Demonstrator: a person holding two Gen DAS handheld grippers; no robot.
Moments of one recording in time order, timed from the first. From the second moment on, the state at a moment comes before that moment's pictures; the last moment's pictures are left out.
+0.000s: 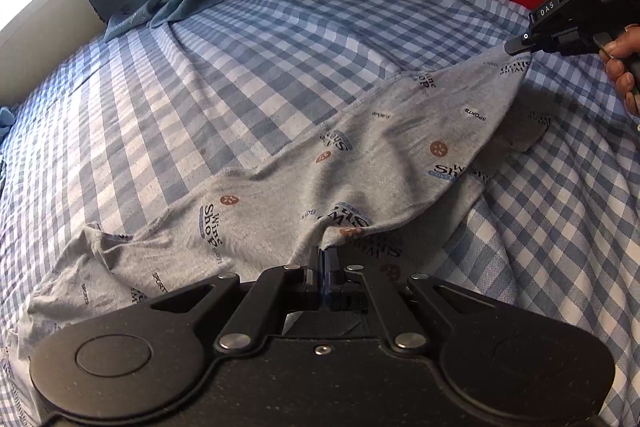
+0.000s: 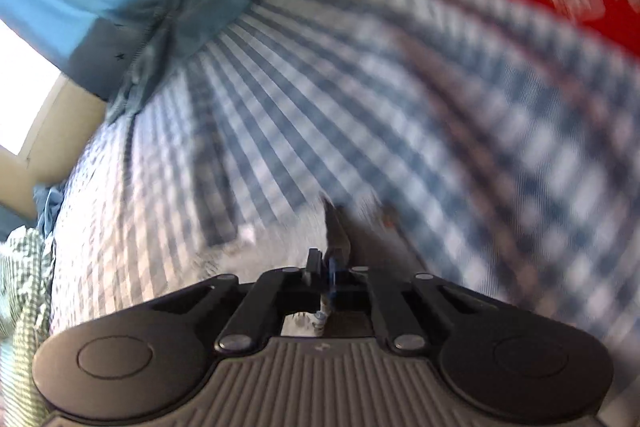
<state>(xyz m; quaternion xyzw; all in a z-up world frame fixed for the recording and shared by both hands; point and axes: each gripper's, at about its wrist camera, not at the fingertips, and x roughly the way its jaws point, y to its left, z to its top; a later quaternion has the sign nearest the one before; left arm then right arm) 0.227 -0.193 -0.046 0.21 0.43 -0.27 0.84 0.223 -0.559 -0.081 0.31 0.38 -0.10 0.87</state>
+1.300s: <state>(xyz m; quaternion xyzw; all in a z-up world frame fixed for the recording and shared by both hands) 0.216 -0.115 -0.075 -0.02 0.54 -0.08 0.84 0.238 -0.569 -0.117 0.15 0.49 -0.03 0.86</state>
